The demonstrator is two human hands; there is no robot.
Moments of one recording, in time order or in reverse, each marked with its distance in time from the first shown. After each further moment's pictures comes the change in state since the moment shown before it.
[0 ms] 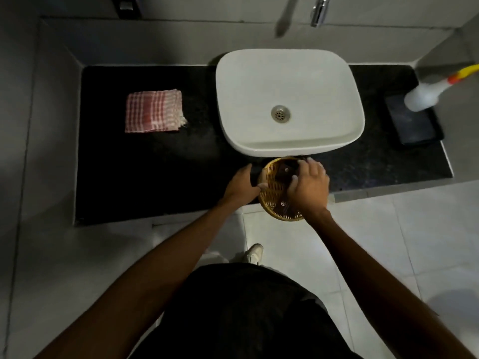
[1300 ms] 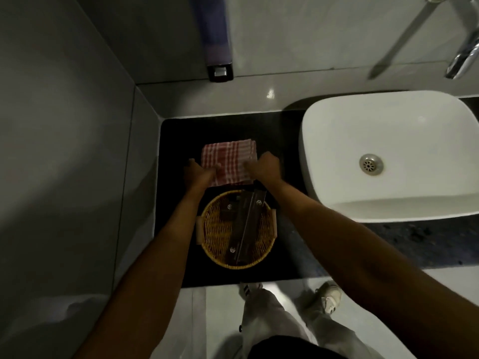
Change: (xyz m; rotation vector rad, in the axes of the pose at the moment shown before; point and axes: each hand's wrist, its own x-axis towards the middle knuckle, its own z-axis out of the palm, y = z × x) left_hand 0.117 -0.138 -0.309 -0.329 0.527 -0.379; right_hand 0.183 -0.346 0.084 0.706 -0.415 0.070
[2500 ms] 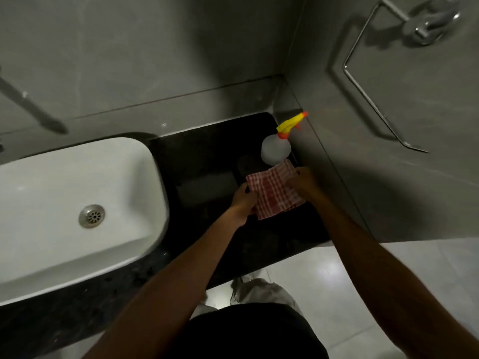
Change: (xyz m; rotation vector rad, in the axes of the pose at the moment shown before) left_hand -0.402 0.297 0.723 -0.126 -0.761 -0.013; right_hand 0.015 0.488 -0.745 0.059 0.222 0.242
